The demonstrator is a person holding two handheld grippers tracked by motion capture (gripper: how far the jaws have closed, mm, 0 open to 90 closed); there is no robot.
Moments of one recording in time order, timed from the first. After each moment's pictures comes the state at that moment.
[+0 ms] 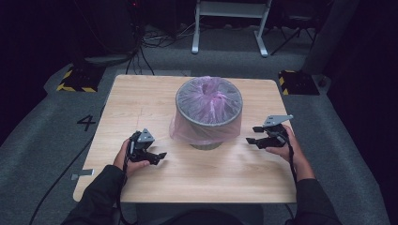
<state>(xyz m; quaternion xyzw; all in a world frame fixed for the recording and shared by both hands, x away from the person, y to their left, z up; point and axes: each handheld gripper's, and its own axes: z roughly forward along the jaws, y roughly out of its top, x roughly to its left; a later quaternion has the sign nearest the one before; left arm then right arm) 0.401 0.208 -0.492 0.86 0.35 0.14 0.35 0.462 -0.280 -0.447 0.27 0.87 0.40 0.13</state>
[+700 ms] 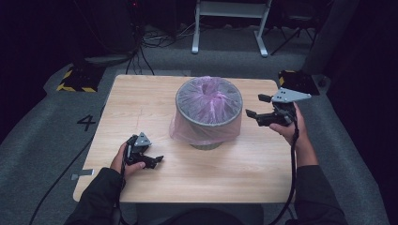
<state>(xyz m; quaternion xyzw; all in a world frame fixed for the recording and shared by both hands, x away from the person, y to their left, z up) 0.399 0.220 -0.503 0.85 0.35 0.14 0.36 0.458 -0.249 -0.334 0.25 0.80 0.48 0.25</state>
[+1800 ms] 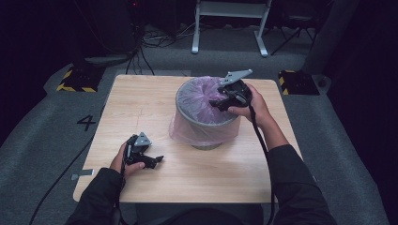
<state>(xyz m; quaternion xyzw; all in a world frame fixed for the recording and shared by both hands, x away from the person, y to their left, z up) 0.399 0.220 -0.504 0.86 0.35 0.14 0.36 0.509 -0.128 -0.321 0.20 0.88 0.38 0.20</state>
